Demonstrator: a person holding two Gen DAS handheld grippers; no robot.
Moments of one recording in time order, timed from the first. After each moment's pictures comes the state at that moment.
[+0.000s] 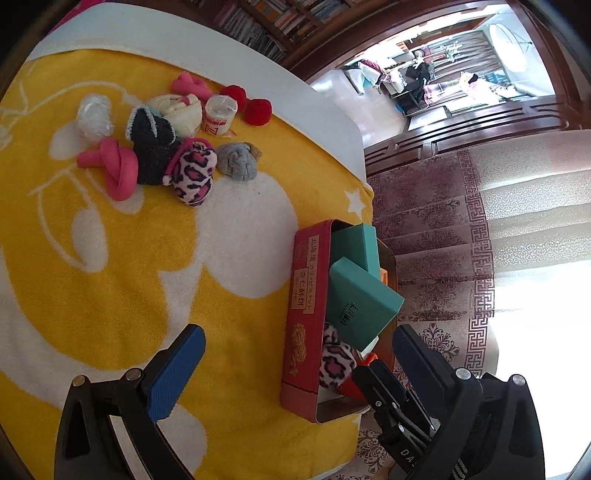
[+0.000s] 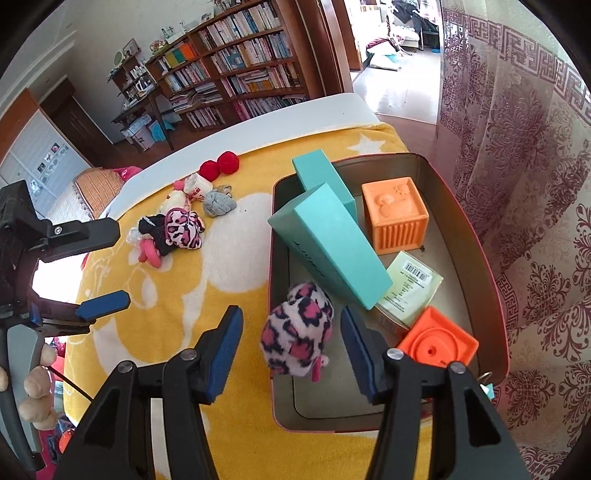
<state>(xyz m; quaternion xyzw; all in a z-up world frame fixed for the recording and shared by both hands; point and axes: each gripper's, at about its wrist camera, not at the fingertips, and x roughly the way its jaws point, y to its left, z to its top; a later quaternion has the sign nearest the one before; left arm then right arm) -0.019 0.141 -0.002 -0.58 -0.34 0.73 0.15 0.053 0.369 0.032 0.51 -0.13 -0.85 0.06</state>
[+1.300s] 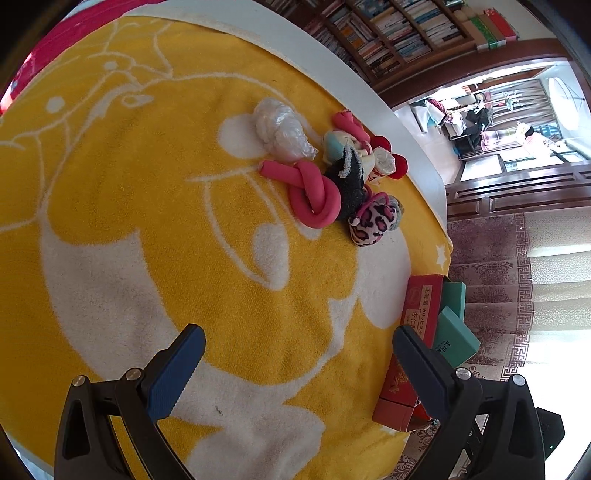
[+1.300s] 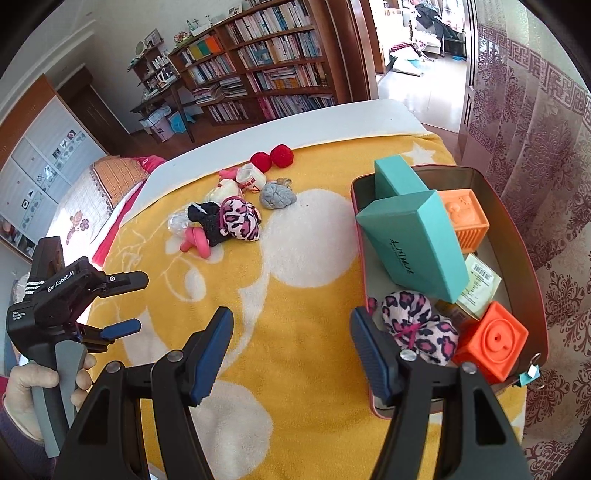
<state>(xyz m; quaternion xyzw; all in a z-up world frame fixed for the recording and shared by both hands) 0.013 0.012 -0.049 -0.58 -0.37 0.72 0.02 0.055 0.295 0.047 0.51 -0.11 -0.85 0.09</state>
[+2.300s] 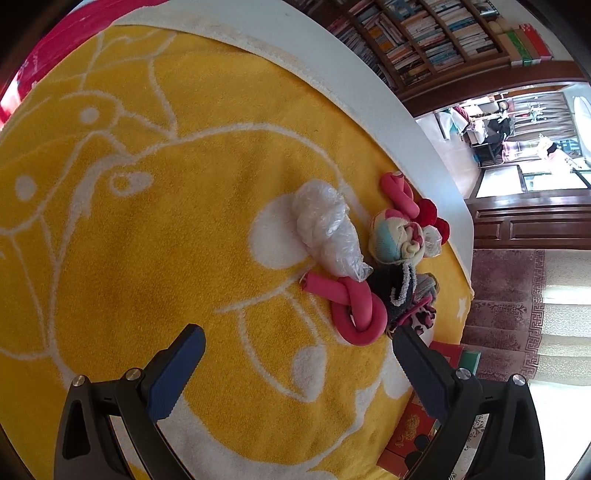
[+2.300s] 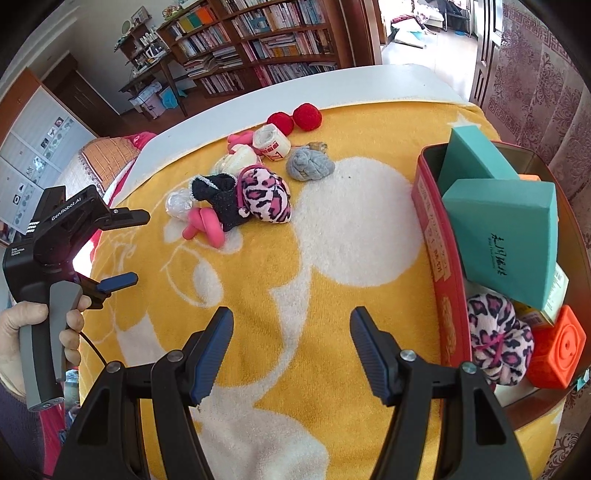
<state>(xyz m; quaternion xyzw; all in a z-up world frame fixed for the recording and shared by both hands) -0.083 -0.048 -0.078 -0.60 -0.38 0.70 0.00 0.011 0.235 0.006 0.56 -0.12 -0.81 0.08</state>
